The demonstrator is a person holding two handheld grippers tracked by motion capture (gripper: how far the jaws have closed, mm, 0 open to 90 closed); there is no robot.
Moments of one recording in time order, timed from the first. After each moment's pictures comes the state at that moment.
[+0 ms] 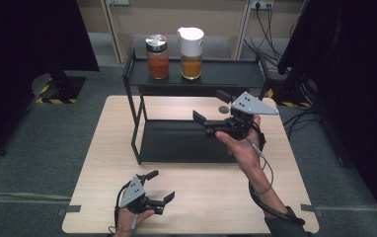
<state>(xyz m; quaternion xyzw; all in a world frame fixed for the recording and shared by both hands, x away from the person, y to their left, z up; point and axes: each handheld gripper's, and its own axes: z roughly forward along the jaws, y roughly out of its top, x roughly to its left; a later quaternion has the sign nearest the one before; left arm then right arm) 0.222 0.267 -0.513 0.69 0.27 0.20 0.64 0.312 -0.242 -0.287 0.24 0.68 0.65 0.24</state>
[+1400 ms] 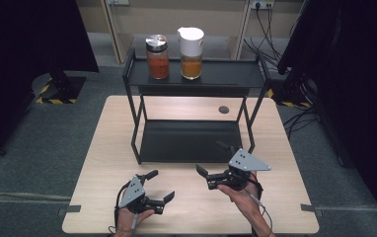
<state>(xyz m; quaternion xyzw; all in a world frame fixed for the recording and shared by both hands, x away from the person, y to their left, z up) 0.222 0.267 -0.514 0.69 0.28 0.20 0.64 0.257 -0.261 -0.395 0.23 0.71 0.63 0.22</state>
